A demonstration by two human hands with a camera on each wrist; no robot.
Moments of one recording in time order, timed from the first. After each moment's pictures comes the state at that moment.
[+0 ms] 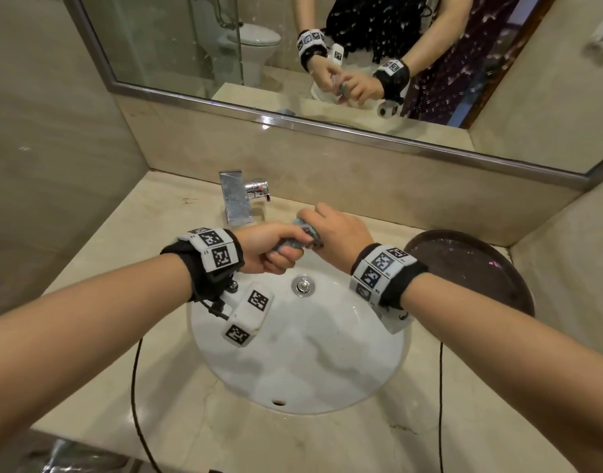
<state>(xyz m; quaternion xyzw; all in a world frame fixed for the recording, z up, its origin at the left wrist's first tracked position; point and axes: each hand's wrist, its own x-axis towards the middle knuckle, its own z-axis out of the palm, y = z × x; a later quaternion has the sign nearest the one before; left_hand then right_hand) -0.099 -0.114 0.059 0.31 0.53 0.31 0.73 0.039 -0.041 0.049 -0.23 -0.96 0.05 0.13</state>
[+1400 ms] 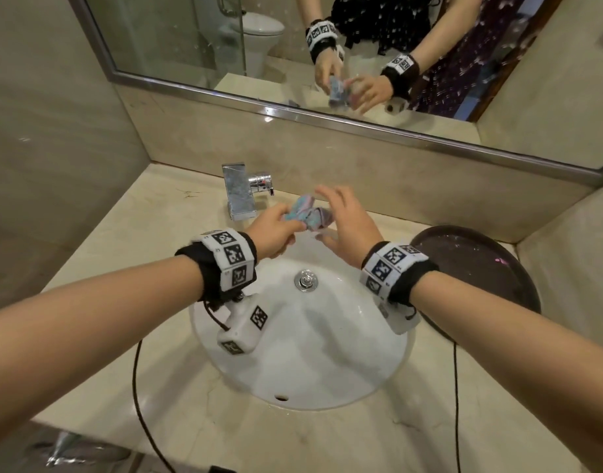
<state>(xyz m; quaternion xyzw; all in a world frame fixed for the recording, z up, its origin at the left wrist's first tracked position) -0.095 -0.107 0.044 0.38 0.69 0.41 0.46 0.040 -0.025 0.034 -0.33 -0.91 0.18 0.16</state>
